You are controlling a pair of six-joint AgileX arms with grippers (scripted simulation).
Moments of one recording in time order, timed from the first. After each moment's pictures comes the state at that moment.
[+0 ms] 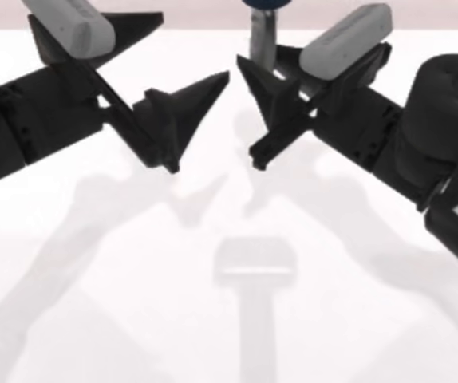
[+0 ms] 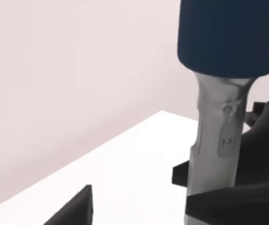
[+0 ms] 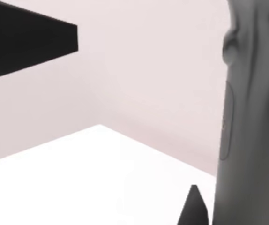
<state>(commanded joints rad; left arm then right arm) -0.40 1.19 0.70 0.46 0.55 0.02 0.63 1.59 0.78 0.84 -0.15 0.02</state>
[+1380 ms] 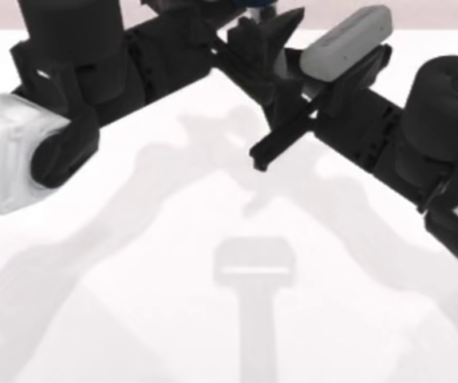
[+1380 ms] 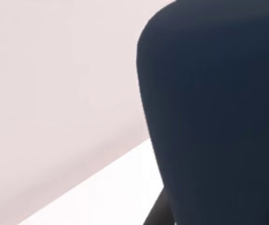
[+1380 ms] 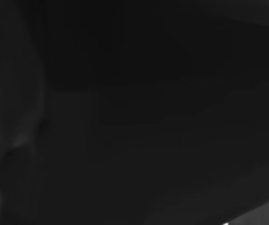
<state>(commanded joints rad) -0.56 1.55 0.97 0.56 0.40 0.01 0.63 1.59 0.78 0.84 -0.15 0.02</state>
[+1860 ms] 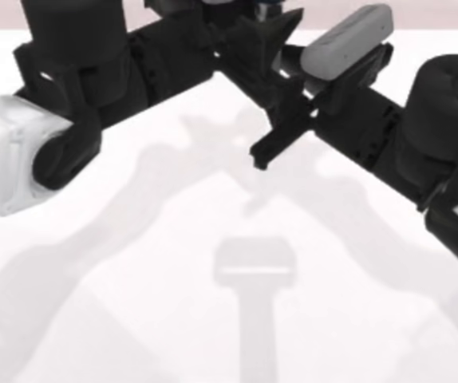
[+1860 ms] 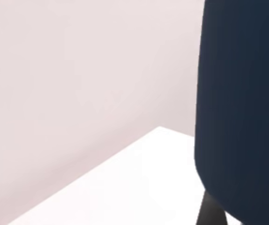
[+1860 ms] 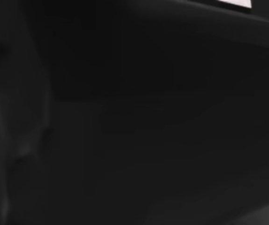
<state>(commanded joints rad) -0.56 1.55 0.97 0.56 0.40 0.01 0.63 1.59 0.78 0.84 -0.15 0.02</state>
